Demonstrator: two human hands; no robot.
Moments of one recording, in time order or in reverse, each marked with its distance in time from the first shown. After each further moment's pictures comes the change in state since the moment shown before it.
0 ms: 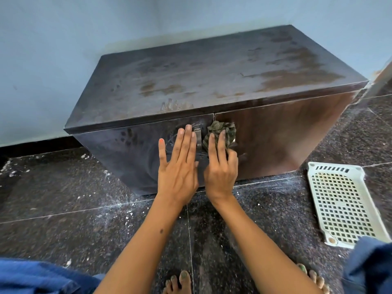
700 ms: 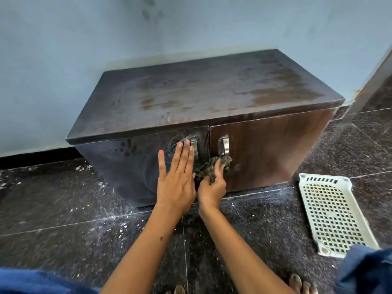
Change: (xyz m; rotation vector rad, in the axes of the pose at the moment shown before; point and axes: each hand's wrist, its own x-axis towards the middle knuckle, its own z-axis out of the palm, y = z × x) left_hand 0.001 0.002 0.003 -0.010 -0.052 0.005; right_hand -0.010 -0.027 -0.005 0.769 -0.260 1.076
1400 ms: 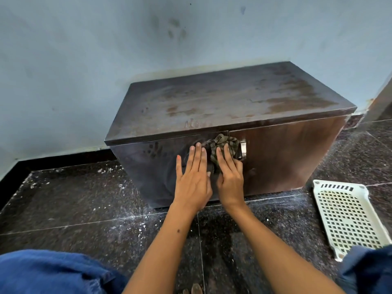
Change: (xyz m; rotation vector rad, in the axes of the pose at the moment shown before) left_hand -0.009 -0.013 -0.021 -0.308 -0.087 -0.066; right_hand 0.010 -0.010 -0.018 -0.530 -0.078 -0.956
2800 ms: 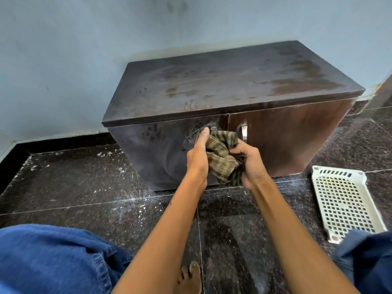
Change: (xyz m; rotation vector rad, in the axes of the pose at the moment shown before) left_hand 0.020 0.038 -0.036 -1.576 -0.101 -0.998; right_hand 0.030 -0.028 -0.077 1.380 -0.475 0.823
